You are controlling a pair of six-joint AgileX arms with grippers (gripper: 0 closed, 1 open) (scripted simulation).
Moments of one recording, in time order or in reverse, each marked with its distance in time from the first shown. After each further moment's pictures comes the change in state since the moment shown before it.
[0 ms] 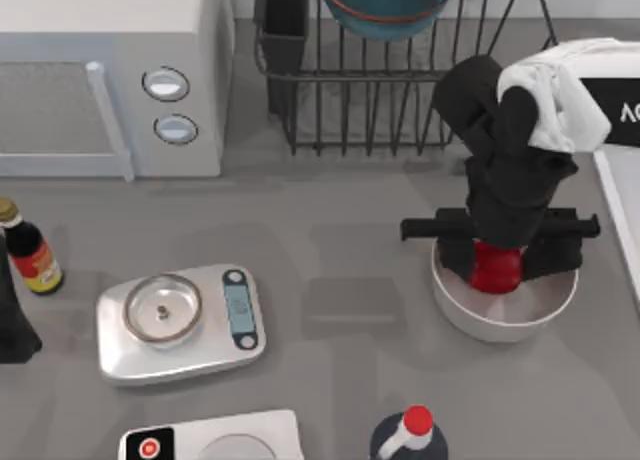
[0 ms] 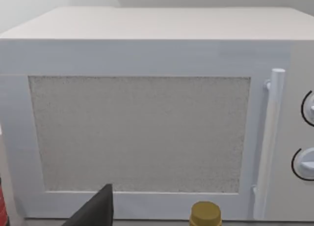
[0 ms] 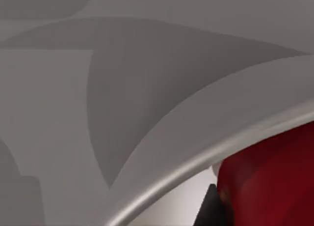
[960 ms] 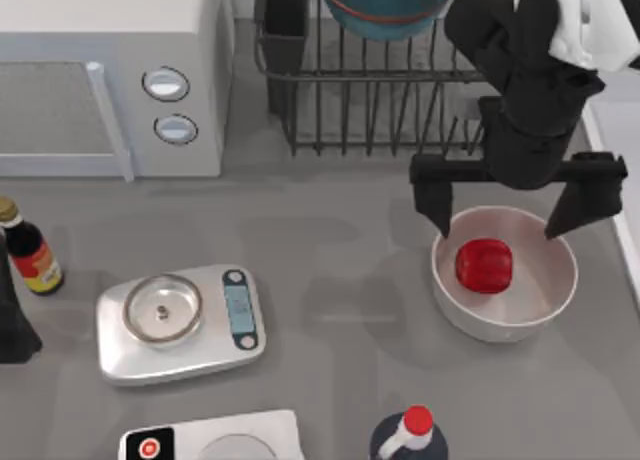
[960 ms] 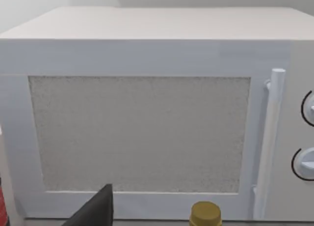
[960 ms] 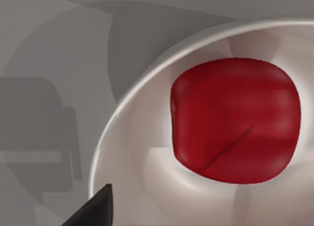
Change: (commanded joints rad) left arm 0.000 0.000 0.000 0.000 0.000 0.000; right arm -0.002 -0.142 0.238 -0.380 -0.001 -0.004
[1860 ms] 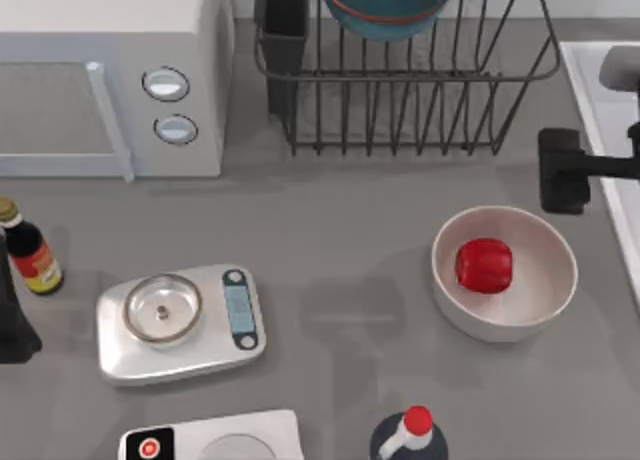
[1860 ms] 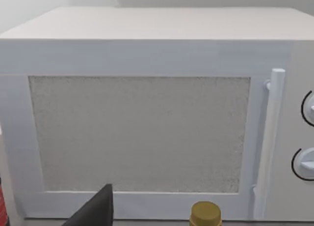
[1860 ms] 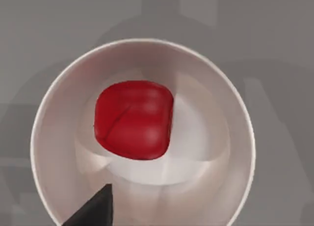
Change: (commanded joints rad) left arm 0.000 0.000 0.000 0.000 0.000 0.000; right arm -0.143 -0.596 -0.502 0.347 -0.009 -0.143
